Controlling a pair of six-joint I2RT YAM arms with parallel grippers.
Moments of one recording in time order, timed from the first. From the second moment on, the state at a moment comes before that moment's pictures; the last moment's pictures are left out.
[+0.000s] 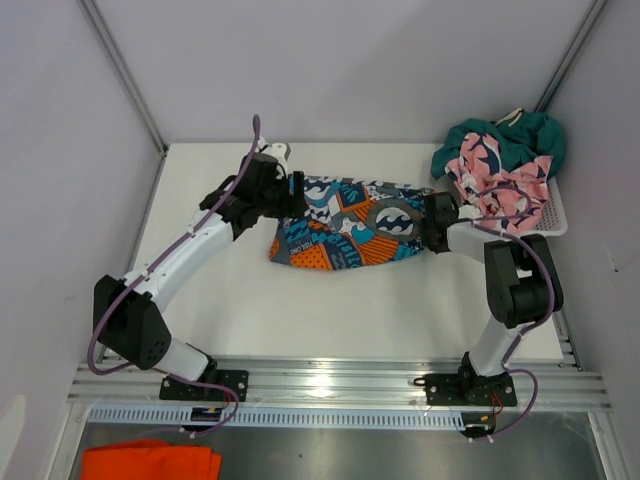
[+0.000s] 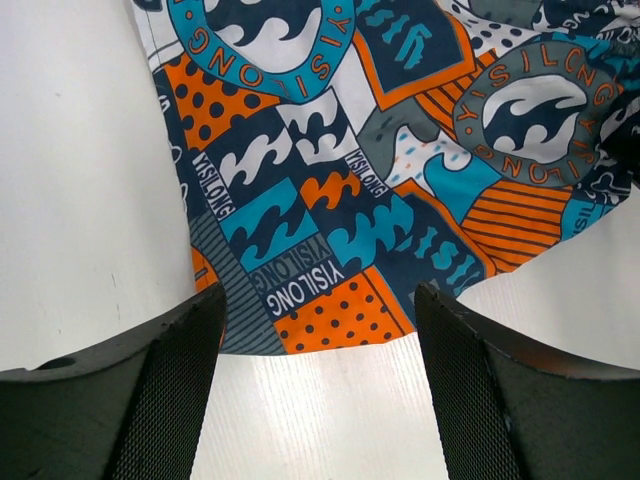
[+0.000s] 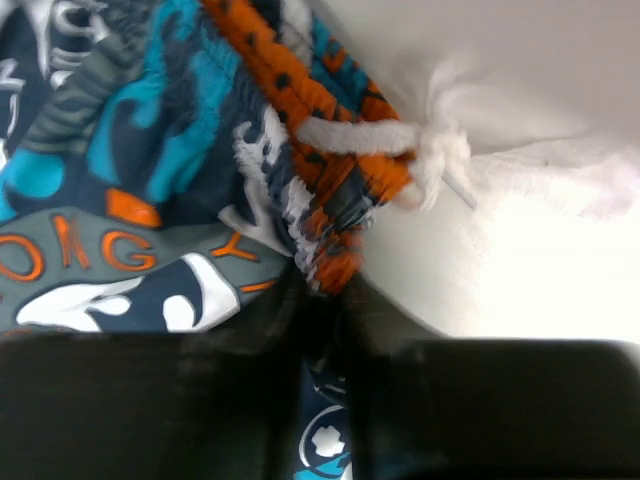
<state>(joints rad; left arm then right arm) -0.49 1.48 1.30 -0.48 -0.06 -0.31 0.20 1.76 0.97 -0.17 0.36 1.08</state>
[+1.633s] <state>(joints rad) -0.73 1.83 1.21 -0.17 0.14 -0.41 0.30 1.25 0.35 0.28 -0.22 0.95</state>
